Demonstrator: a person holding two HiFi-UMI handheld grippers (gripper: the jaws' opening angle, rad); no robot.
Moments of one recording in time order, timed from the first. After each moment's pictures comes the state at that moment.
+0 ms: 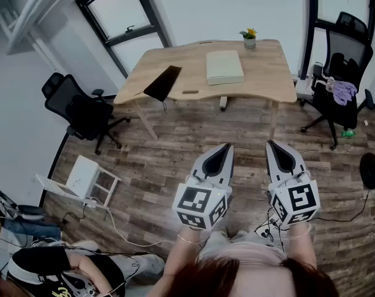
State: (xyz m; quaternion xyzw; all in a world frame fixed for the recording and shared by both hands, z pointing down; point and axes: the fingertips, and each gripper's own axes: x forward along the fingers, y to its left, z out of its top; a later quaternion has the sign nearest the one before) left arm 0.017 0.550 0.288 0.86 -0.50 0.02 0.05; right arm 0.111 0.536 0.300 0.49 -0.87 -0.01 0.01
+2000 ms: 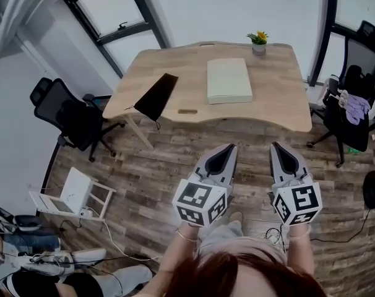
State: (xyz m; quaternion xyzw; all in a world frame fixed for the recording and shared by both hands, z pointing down) left arm 0.002 0.298 0.321 0.87 -0.48 0.03 0.10; right arm 0.100 0.286 0.331 0.50 -0.86 0.04 0.03
